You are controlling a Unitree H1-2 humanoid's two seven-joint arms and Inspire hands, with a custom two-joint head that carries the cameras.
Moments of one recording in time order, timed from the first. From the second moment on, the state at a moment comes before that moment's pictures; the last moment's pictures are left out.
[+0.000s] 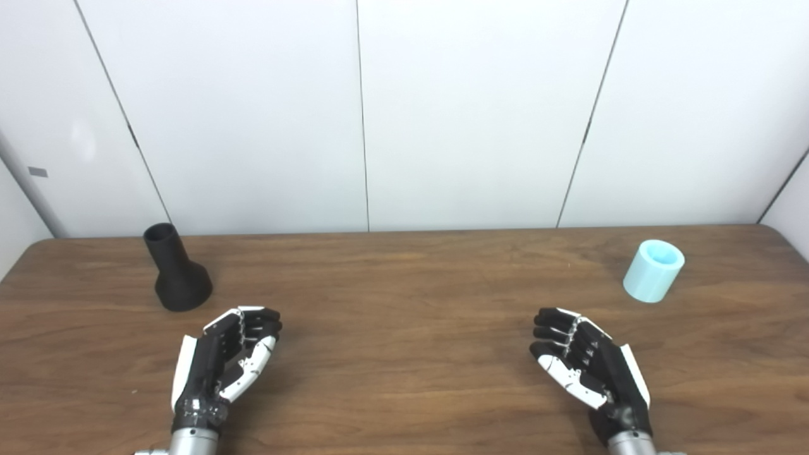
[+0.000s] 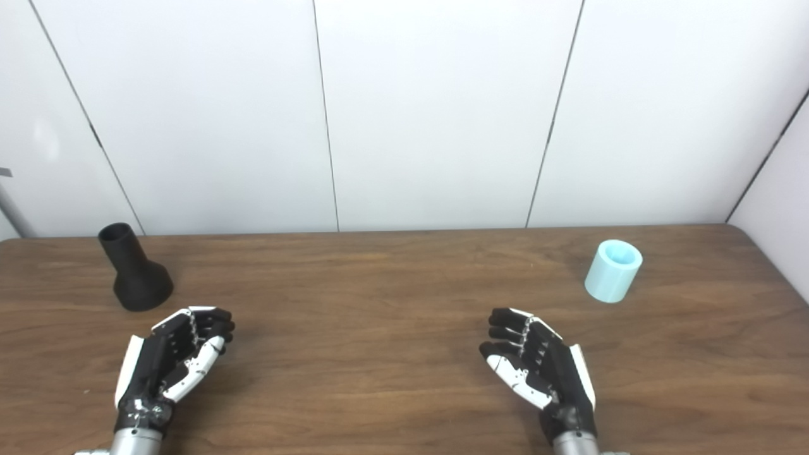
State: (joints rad) left arm -0.06 0.12 0.04 0.01 0.11 -0.17 0.02; right arm 0.02 -0.06 -0.07 -0.07 0.01 -0.04 -0.03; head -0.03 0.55
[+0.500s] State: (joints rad) left arm -0.06 0.12 0.16 0.02 0.12 -0.26 0.13; right arm 0.02 -0.05 -0.07 -0.07 0.01 -0.04 -0.04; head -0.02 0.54
